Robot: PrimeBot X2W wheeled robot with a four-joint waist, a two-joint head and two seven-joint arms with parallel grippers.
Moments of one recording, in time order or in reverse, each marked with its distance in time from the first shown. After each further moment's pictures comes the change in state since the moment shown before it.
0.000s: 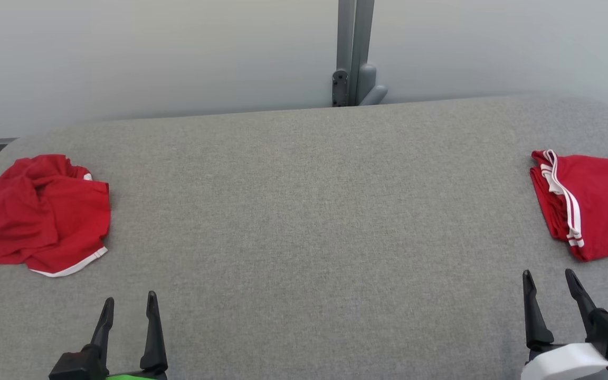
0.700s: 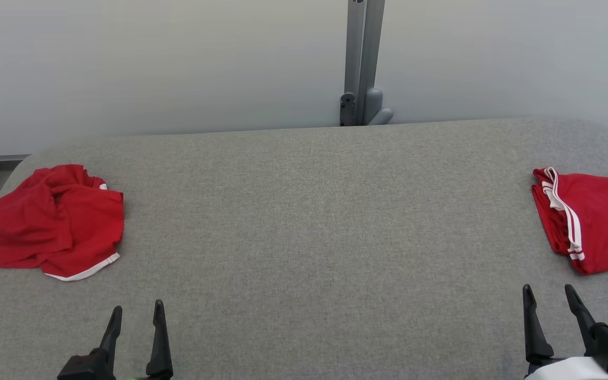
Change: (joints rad) left arm -0.004 0.000 -0.009 0.060 -0.008 -0.019 0.000; right arm 0.055 0.020 -0.010 -0.008 0.026 0.000 -0.002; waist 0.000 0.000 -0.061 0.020
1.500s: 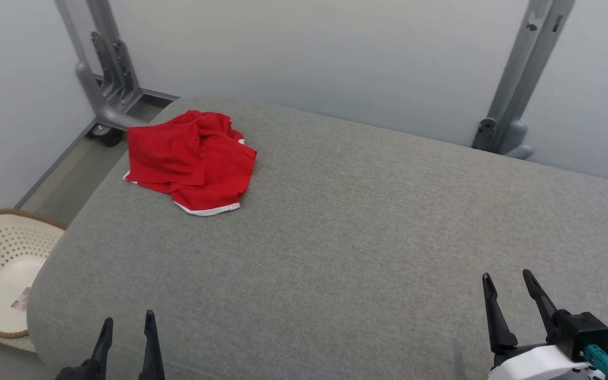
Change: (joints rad) left arm 0.033 0.000 0.022 -0.009 -0.003 0.003 0.000; right arm -0.043 0.001 0.121 -0.006 0.011 0.000 -0.001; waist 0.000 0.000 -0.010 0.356
